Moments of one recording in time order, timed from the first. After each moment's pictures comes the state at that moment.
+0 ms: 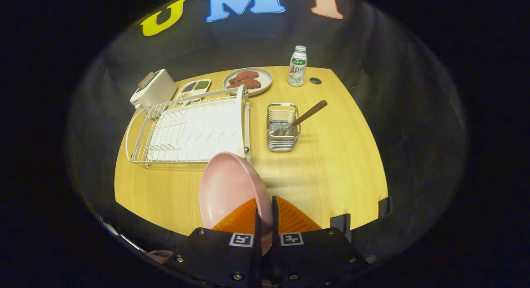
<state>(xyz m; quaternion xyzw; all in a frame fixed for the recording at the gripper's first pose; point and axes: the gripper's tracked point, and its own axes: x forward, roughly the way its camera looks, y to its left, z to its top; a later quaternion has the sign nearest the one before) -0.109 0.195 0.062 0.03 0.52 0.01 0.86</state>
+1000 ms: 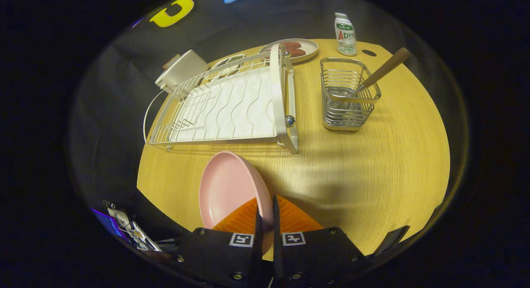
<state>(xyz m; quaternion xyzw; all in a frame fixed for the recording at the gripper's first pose) -0.094 0.244 -0.037 0.11 0.54 0.16 0.82</state>
